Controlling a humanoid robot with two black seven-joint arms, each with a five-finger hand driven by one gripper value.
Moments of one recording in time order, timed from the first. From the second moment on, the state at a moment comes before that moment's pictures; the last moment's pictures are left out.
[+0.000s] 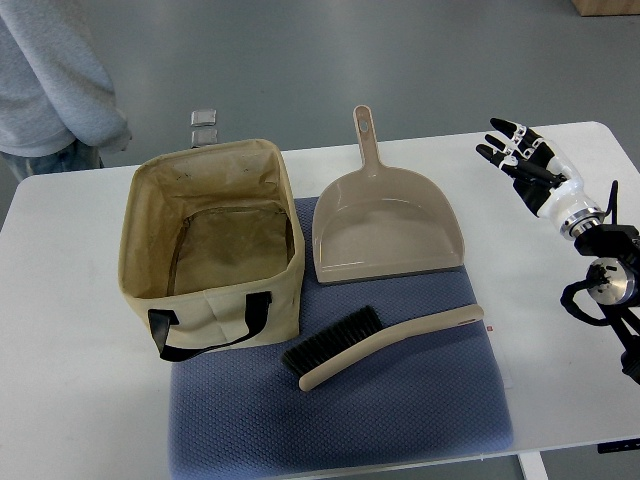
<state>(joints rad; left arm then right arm) 0.02 0.00 0.03 -0.13 -0.06 -0.02 -0.04 0.42 -0.28 1.21 0.97 -0.59 0.17 0.19</state>
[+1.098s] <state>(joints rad) 0.02 0.00 0.03 -0.12 -0.06 -0.02 -0.04 0.43 -0.28 1.21 0.97 -0.59 0.17 0.19</state>
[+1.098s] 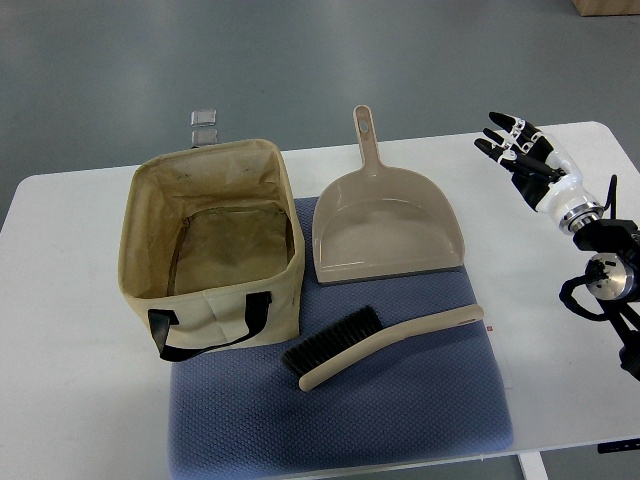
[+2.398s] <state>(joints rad) 0.02 0.00 0.03 -0.12 -0.06 -0.02 -0.04 0.58 -0.51 0.93 0.98 -0.62 0.18 0.29</state>
